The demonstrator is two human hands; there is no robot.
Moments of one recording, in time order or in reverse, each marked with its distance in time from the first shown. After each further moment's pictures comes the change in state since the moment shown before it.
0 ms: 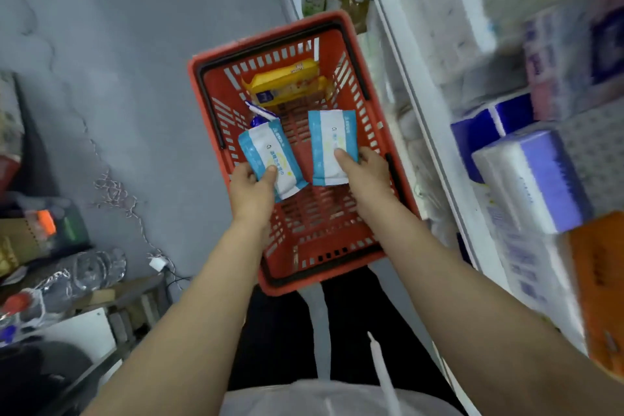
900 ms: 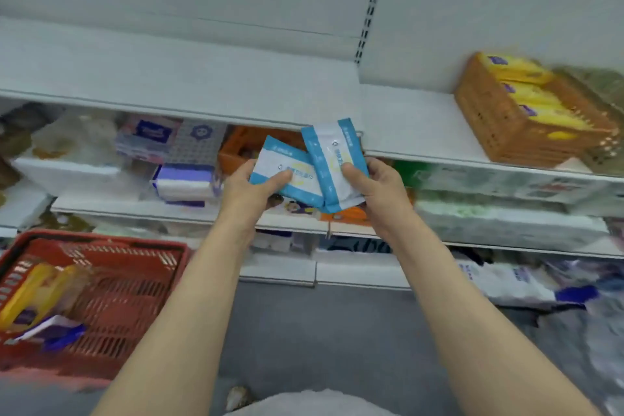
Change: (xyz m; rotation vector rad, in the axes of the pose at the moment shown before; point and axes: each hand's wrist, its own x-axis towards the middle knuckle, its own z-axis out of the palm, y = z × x) left_hand -0.431 -0.030 0.029 0.457 -1.380 0.533; right_hand -0.482 0.101 -0.283 0.656 0.786 -0.538
